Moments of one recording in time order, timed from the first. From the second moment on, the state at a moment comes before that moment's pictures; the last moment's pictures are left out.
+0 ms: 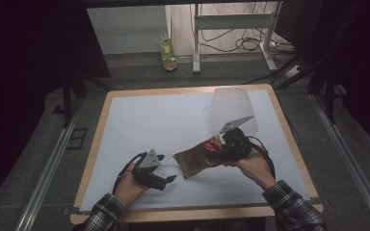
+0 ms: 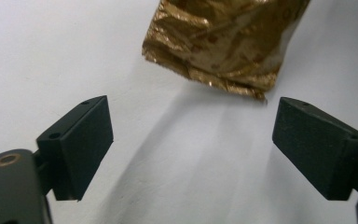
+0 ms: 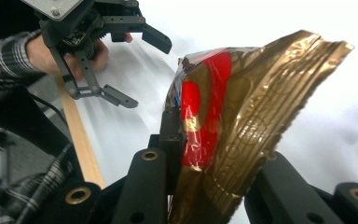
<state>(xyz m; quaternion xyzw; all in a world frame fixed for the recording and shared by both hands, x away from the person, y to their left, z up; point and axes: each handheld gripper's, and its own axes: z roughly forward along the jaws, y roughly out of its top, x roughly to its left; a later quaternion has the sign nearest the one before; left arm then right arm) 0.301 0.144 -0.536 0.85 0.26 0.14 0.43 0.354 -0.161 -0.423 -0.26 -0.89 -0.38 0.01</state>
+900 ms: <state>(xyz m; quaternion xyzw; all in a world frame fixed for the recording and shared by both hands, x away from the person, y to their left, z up) 0.299 0.148 -0.535 0.85 0.22 0.16 0.45 0.374 -0.158 -0.360 -0.13 -0.94 -0.30 -0.07</state>
